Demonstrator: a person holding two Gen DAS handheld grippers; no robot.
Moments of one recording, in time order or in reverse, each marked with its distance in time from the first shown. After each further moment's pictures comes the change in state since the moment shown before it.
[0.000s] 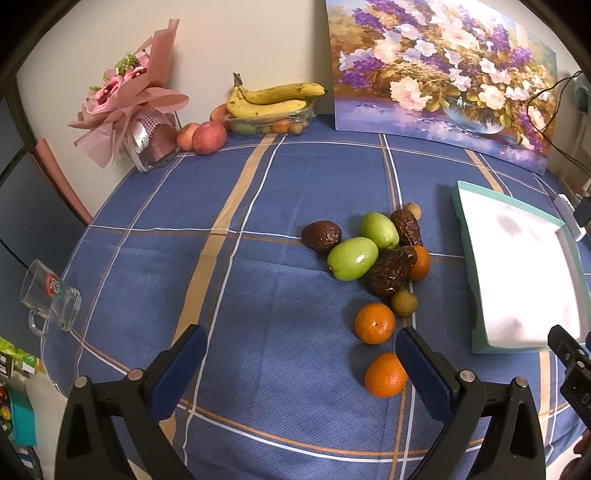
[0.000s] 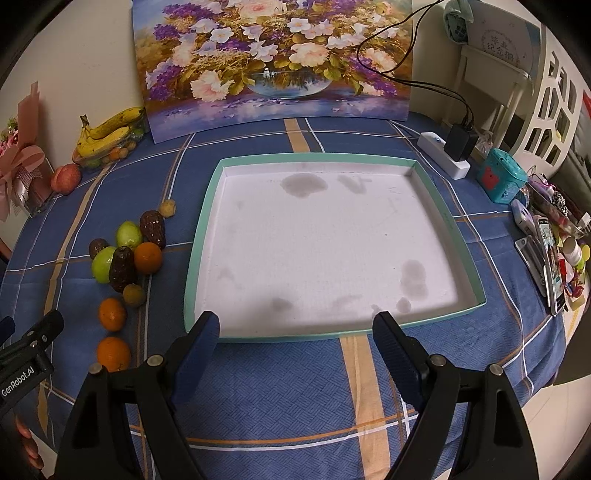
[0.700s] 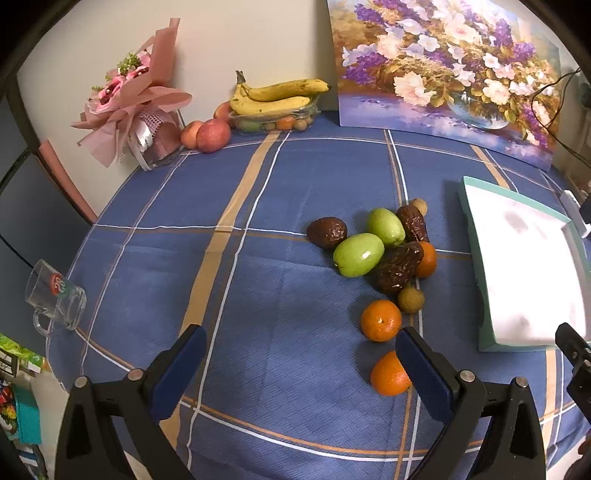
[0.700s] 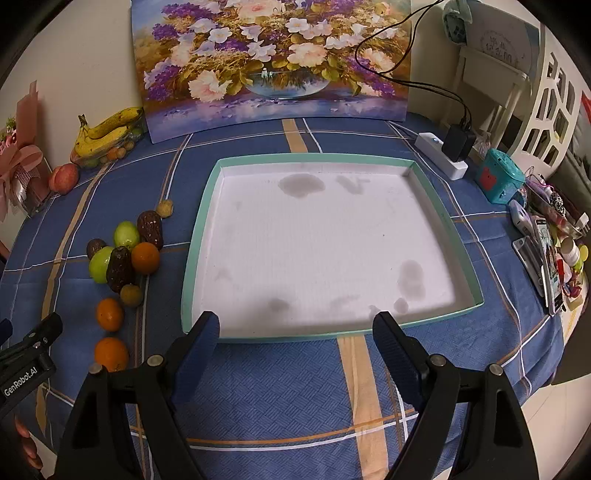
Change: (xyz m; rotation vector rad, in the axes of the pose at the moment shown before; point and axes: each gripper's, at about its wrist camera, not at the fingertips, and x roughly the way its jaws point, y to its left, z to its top) left arm 0.002 -0.001 -0.001 0.006 0.008 0.027; right arm 0.000 -0.001 0.000 -0.003 -0.001 -0.005
